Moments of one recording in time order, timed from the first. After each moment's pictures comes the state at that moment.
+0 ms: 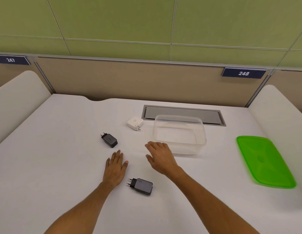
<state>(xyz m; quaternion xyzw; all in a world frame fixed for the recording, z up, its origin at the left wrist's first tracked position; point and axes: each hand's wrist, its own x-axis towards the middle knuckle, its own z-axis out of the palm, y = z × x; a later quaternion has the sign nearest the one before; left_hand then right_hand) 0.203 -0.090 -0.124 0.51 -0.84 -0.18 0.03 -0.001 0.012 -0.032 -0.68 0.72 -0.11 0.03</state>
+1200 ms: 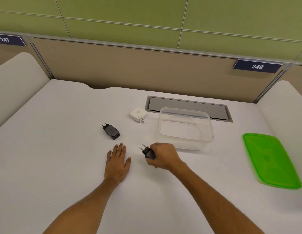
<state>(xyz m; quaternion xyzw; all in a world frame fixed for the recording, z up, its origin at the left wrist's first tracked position) 0.207 -0.080 -0.132 0.50 -0.86 -0.11 0.05 0.003 0.002 -0.023 -0.69 0.72 -0.06 0.09</state>
